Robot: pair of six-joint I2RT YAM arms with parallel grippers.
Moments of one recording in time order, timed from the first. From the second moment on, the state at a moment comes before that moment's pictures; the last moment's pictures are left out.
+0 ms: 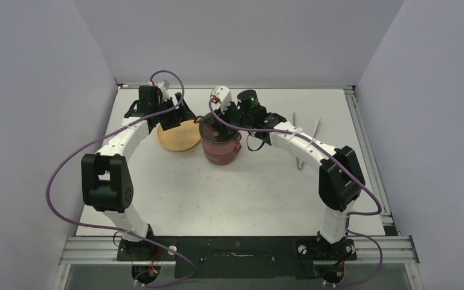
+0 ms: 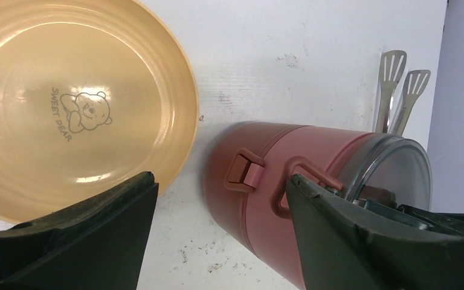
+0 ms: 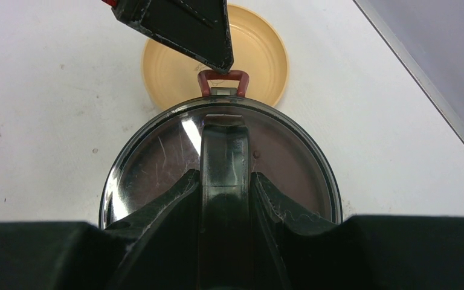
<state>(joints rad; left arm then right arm) -0.10 1.70 1.33 -0.34 0.37 -0.50 0.68 1.83 1.51 -0.13 -0.35 -0.24</state>
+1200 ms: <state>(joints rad) -0.15 1.82 1.42 -0.37 0.30 -0.44 0.72 1.89 1.60 -0.19 -0.30 -0.28</state>
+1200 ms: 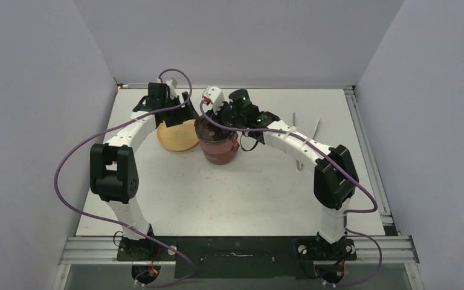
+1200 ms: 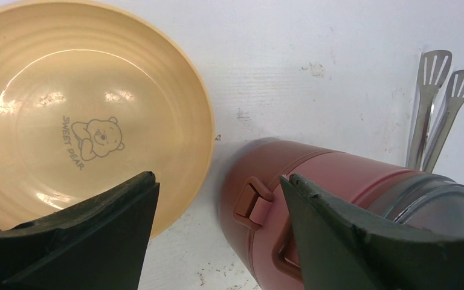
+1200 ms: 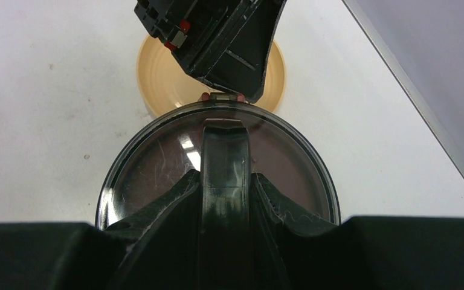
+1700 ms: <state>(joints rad) -0.16 1.82 1.38 -0.35 0.32 -0.47 0.73 1.79 1.42 -0.06 -0.19 -0.22</state>
